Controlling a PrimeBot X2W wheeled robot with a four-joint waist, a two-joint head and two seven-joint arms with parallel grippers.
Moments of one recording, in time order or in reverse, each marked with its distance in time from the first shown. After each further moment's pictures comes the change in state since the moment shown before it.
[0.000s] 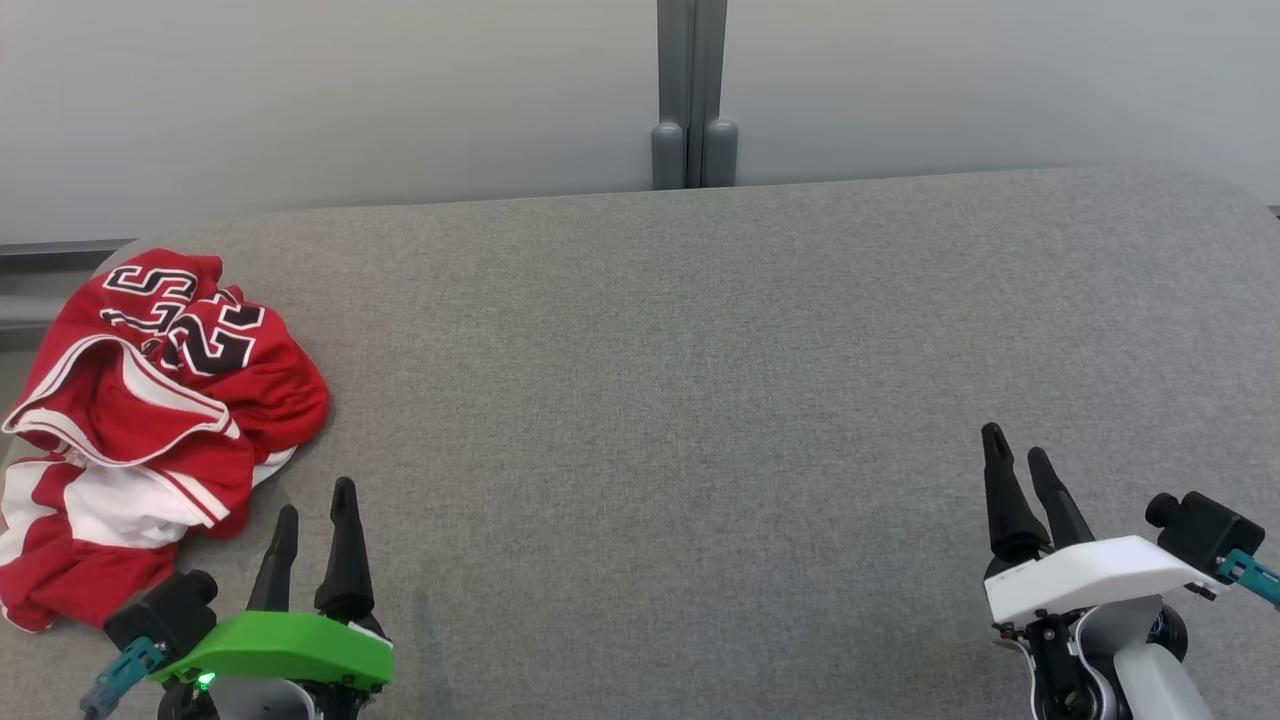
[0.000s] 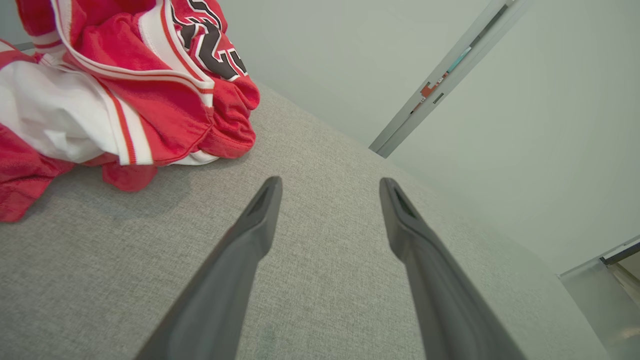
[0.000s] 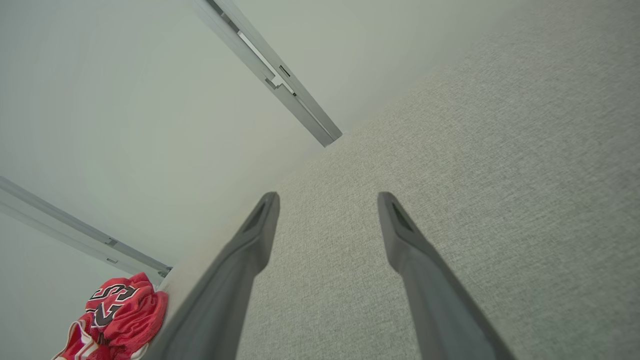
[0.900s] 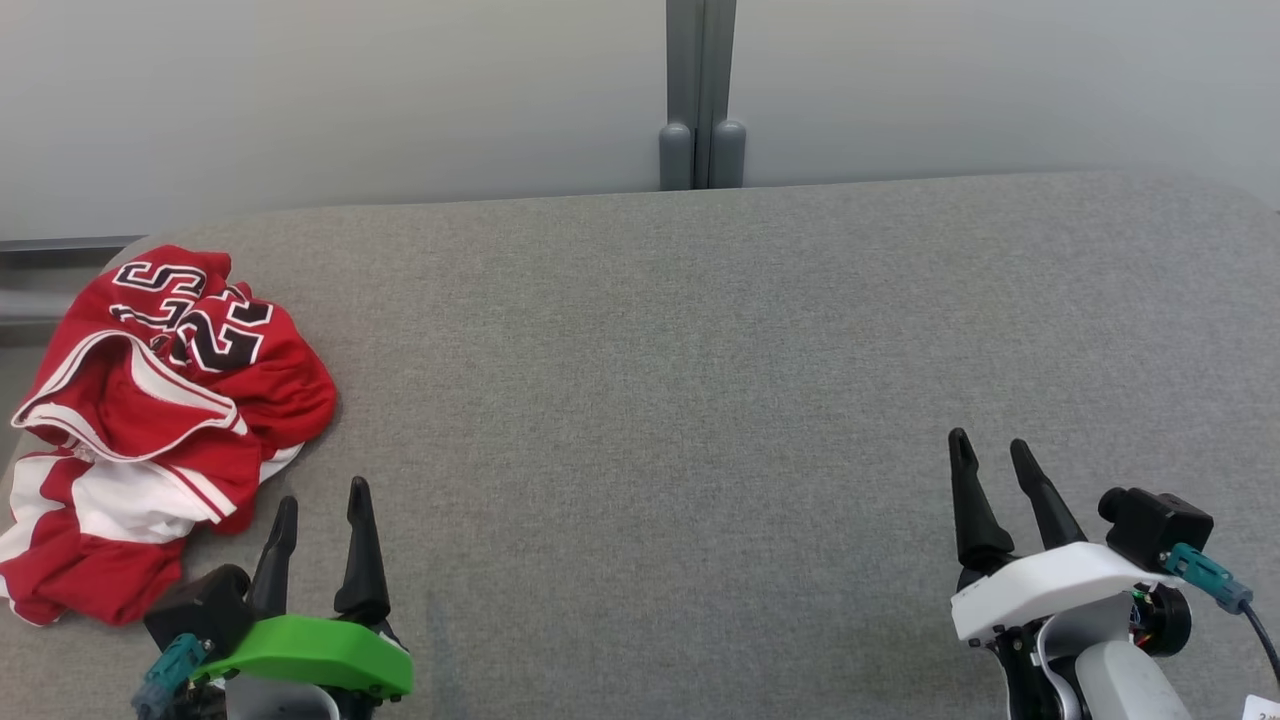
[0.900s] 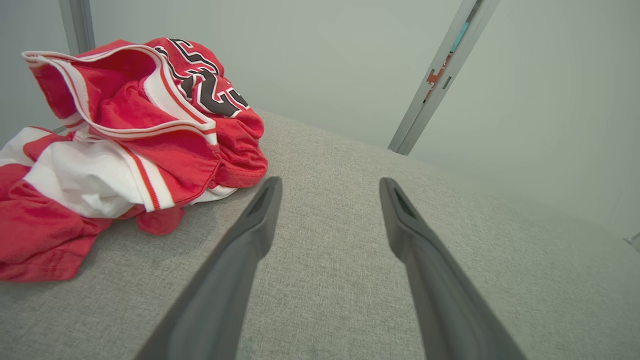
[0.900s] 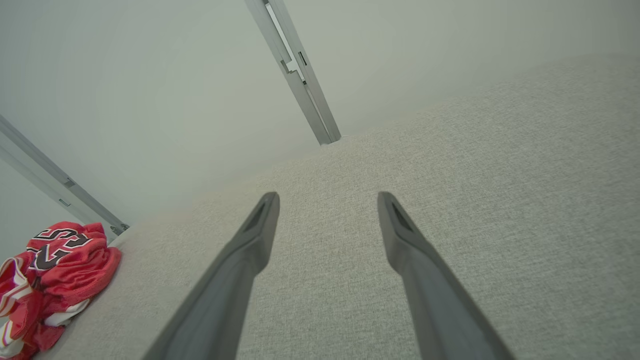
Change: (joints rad) left arm 0.001 0.002 -0.022 0.008 0.238 0.021 -0.070; right arm -0.016 -0.003 0.043 0.041 -0.259 0.000 -0.071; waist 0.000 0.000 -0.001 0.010
